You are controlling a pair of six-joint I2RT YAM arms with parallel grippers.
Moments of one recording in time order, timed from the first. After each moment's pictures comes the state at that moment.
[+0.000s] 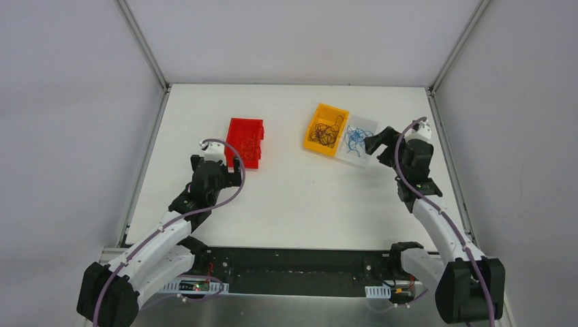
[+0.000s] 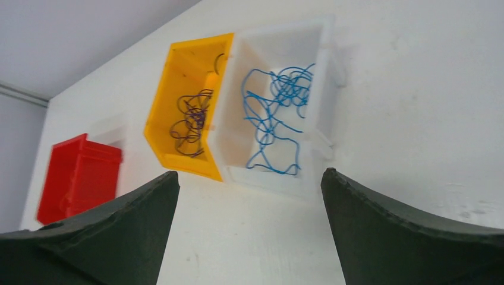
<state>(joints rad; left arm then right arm) -0.44 0.79 0.43 -0.07 -0.39 -0.19 0.11 1.01 0.61 0.10 -0.06 0.59</state>
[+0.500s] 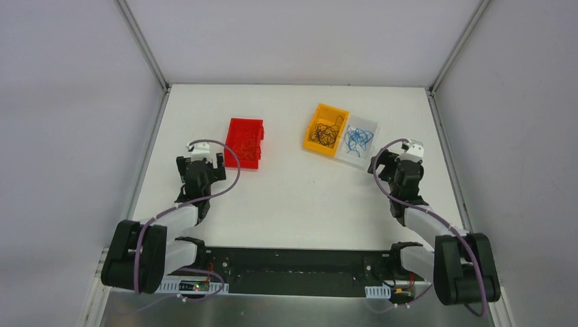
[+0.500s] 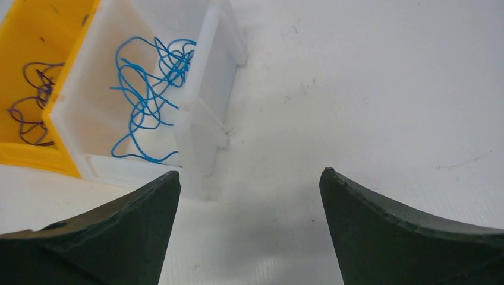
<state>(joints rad) -0.17 1.09 0.23 0.51 -0.42 0.01 0.10 1.05 0.29 0.43 0.15 0.32</state>
